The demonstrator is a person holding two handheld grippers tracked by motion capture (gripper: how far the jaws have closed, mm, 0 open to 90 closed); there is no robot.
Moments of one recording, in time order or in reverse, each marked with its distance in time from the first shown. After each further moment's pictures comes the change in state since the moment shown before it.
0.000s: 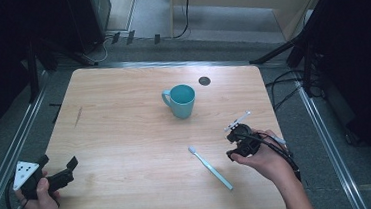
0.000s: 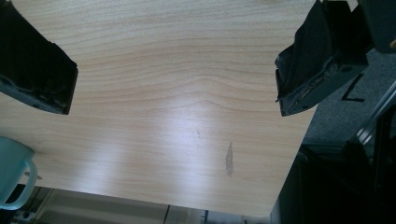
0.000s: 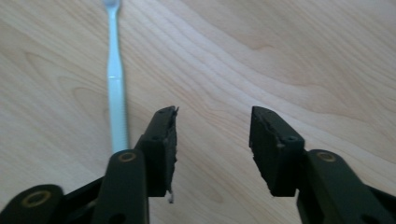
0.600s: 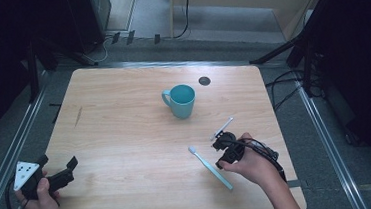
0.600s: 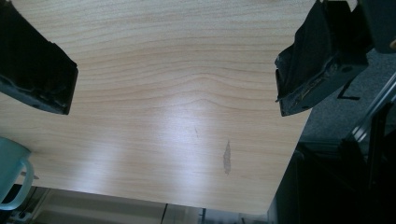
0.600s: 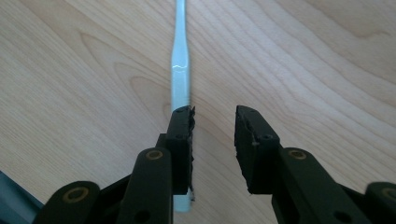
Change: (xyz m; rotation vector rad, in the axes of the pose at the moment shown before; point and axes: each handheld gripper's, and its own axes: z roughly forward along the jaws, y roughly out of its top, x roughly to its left) left arm -0.001 0.000 0.000 -0.006 0.013 0.009; right arm 0.029 0.010 0.027 0.118 0.142 -0.025
